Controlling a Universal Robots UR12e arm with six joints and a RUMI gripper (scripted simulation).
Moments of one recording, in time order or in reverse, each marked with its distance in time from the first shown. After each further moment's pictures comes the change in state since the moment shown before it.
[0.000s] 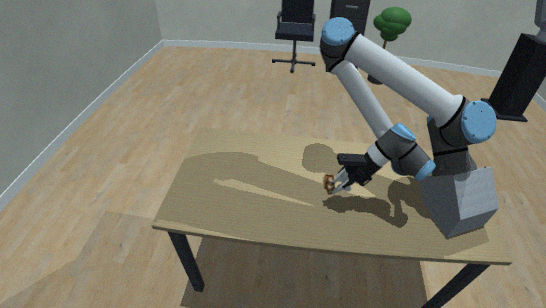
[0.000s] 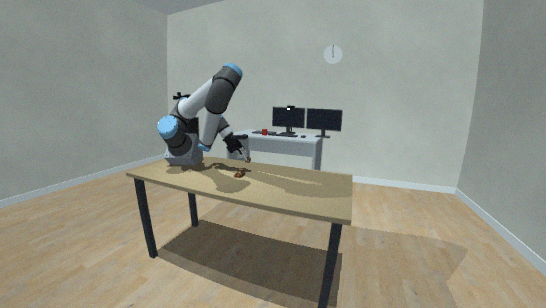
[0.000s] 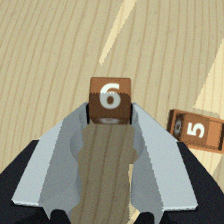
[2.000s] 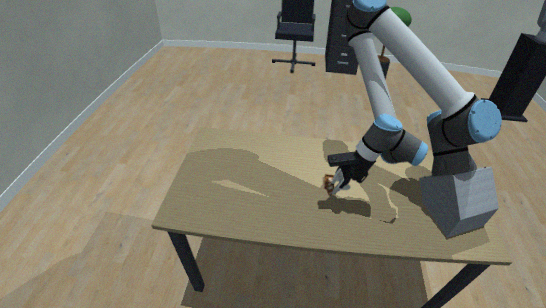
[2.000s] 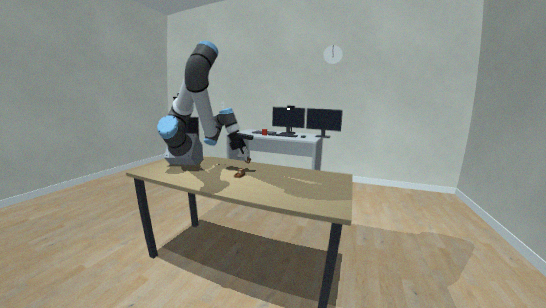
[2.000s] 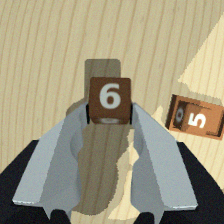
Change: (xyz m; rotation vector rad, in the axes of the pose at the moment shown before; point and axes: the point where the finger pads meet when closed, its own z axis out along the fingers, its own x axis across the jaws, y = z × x) arm -0.002 0.000 0.002 -0.238 0.001 0.000
